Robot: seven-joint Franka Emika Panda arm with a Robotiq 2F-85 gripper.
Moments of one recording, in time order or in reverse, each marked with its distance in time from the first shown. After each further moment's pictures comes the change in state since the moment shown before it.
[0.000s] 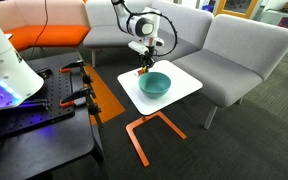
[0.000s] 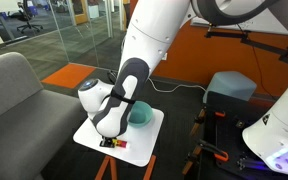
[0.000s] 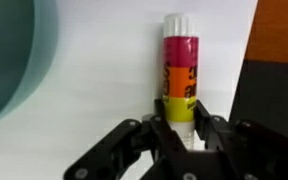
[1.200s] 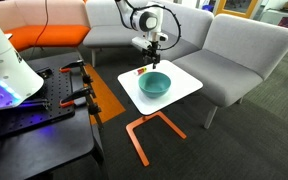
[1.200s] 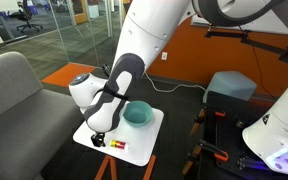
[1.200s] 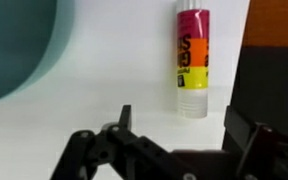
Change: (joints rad) arm 0.030 -0.009 -0.035 0.070 0.000 -0.071 0.064
